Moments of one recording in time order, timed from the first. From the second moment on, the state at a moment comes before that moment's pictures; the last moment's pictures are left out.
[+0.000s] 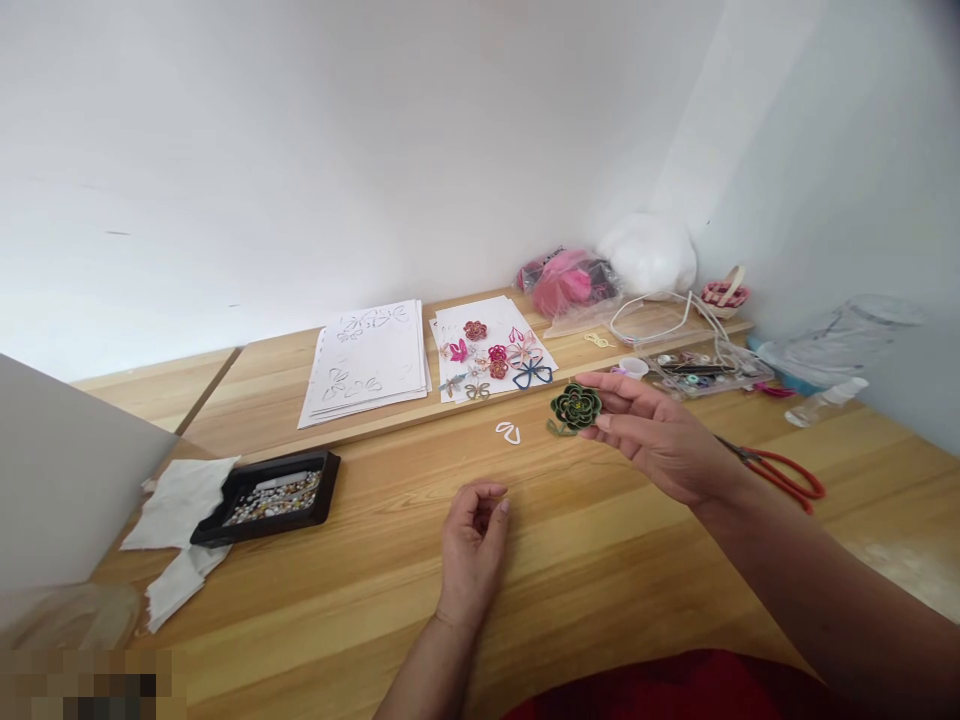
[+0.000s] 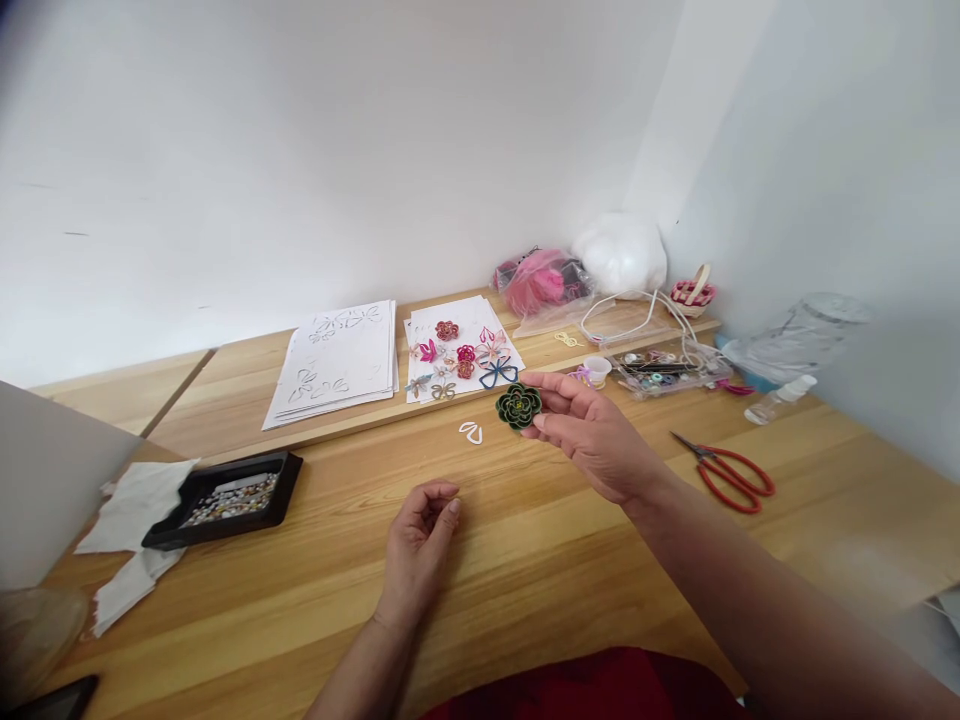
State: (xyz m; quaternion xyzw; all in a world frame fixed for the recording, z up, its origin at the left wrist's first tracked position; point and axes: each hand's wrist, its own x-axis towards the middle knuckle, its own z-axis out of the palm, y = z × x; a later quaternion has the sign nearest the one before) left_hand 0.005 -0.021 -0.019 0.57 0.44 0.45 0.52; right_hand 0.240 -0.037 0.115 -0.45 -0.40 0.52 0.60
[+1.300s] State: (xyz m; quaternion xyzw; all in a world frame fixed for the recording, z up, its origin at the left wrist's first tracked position) left_hand 0.008 -0.024 -0.013 0.58 0.45 0.45 0.50; right_hand 0.265 0.155 0.122 -0.63 -0.51 0.40 0.44
